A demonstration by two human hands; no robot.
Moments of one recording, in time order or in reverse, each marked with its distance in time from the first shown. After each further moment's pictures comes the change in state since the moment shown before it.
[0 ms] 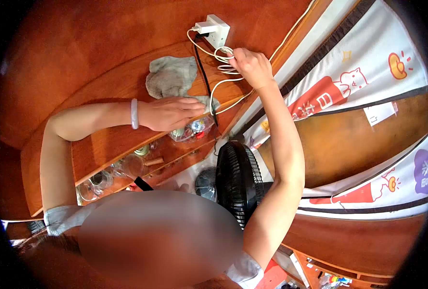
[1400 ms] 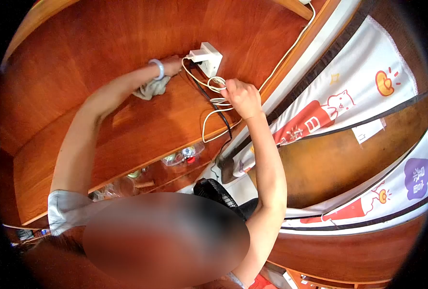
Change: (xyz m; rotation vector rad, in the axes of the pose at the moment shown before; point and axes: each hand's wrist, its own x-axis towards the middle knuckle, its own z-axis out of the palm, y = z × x) left_hand 0.031 -0.227 -0.028 0.204 -0.207 -0.870; right_hand 0.002 -0.004 -0.001 -0.062 0.006 0.016
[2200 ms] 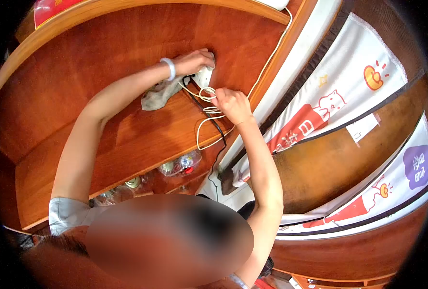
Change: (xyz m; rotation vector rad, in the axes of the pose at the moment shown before) left_hand 0.011 0.075 -0.081 -0.208 0.528 0.679; right_hand -0.001 0.000 0.000 -0.019 -0.014 0.000
